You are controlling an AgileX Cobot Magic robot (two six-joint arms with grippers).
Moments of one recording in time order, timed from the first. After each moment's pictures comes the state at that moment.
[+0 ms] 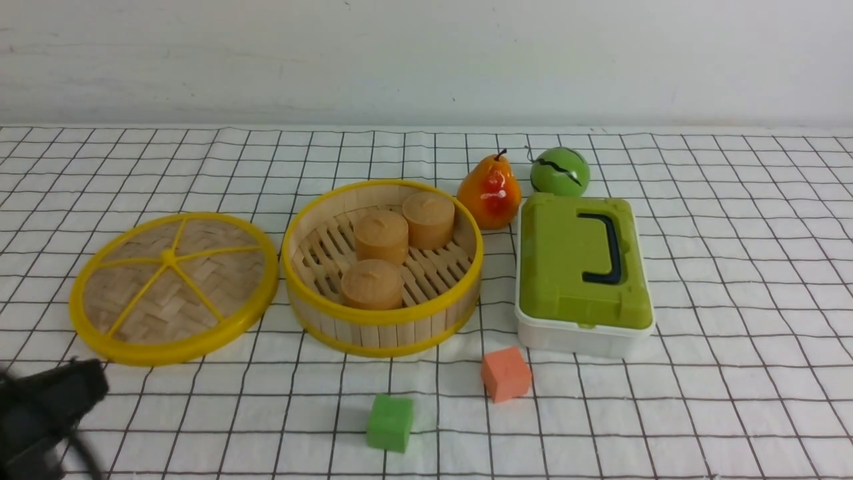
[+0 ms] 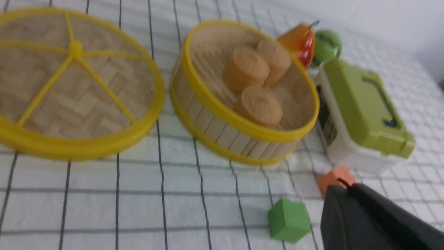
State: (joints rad) right arm -0.04 -0.01 0.02 0.20 0.41 0.08; left arm -0.17 0.39 -0.38 -0.50 0.35 0.09
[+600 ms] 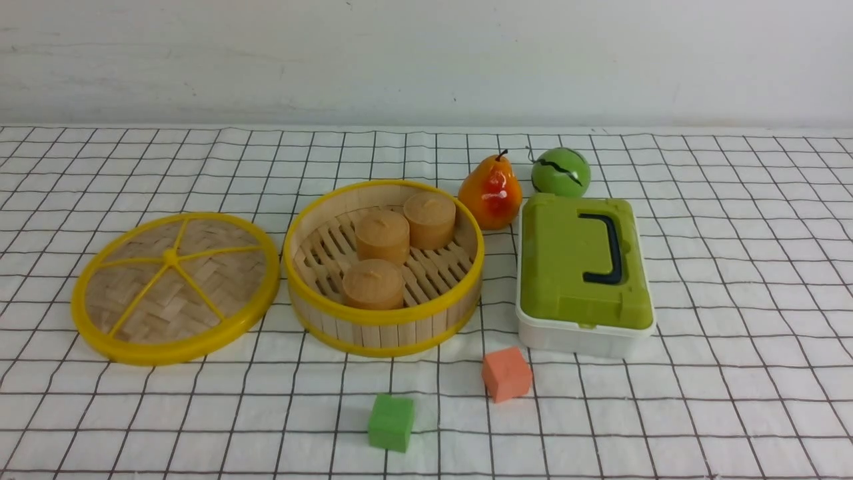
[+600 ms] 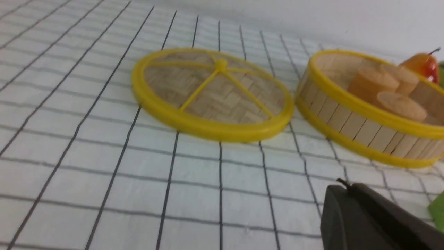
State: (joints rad) right arm -0.04 -0.01 0.02 0.20 0.41 0.08; left arm -0.07 -0.01 0.03 -0.01 0.27 -0.24
